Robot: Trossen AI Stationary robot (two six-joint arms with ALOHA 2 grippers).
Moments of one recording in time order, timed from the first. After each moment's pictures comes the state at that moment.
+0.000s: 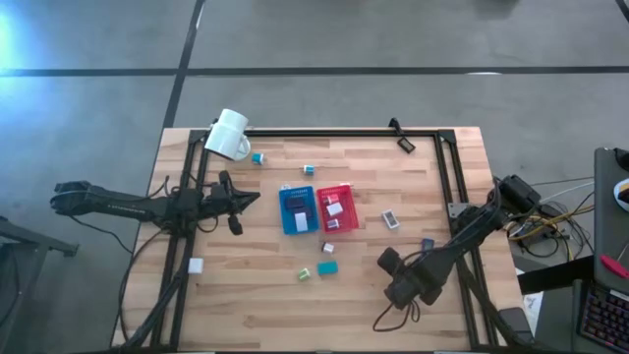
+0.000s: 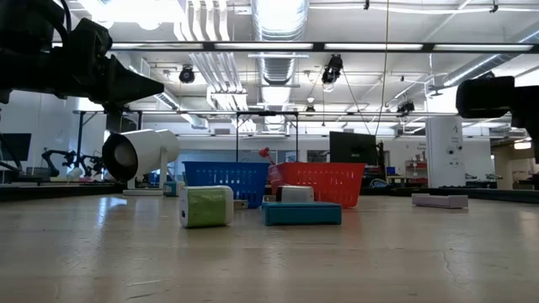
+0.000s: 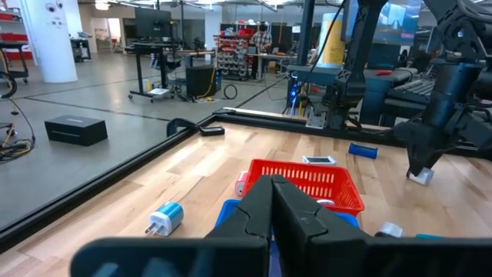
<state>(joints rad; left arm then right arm) -0.02 0.55 0.01 0.52 -0.32 -0.05 0.69 1.68 0.96 -0.82 0.09 -0.16</state>
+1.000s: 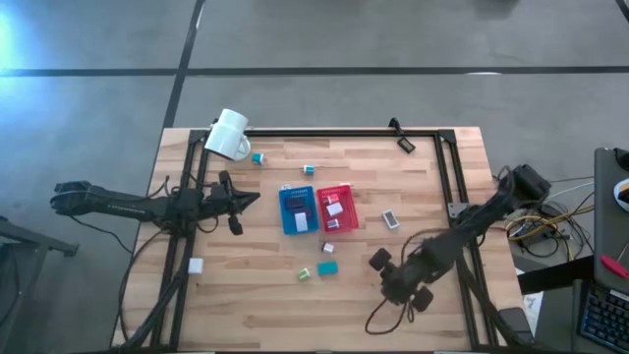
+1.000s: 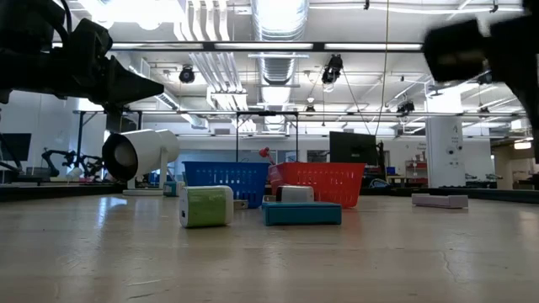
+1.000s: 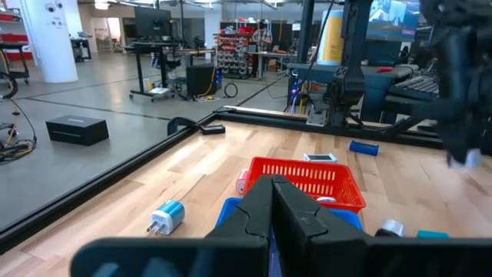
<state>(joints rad) -0.02 0.55 0.01 0.51 -0.32 -0.04 0.60 1.52 0.94 -0.57 0.00 -0.15</state>
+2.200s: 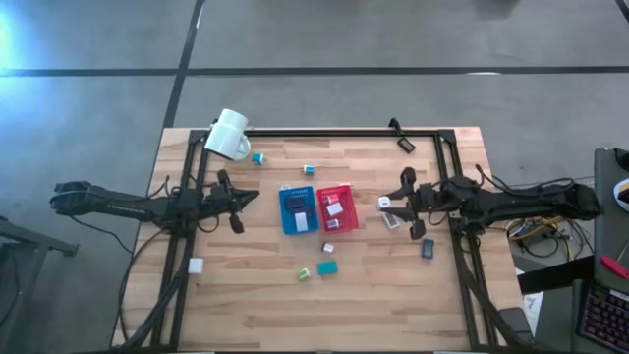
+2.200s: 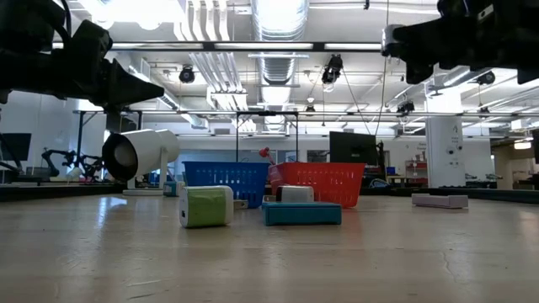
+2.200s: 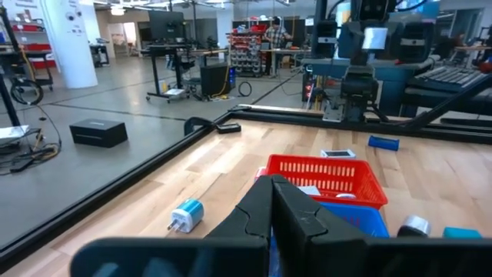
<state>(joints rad) -0.02 0.55 0.01 0.51 -0.37 0.00 -0.10 0.67 0.17 0.57 -0.15 0.03</state>
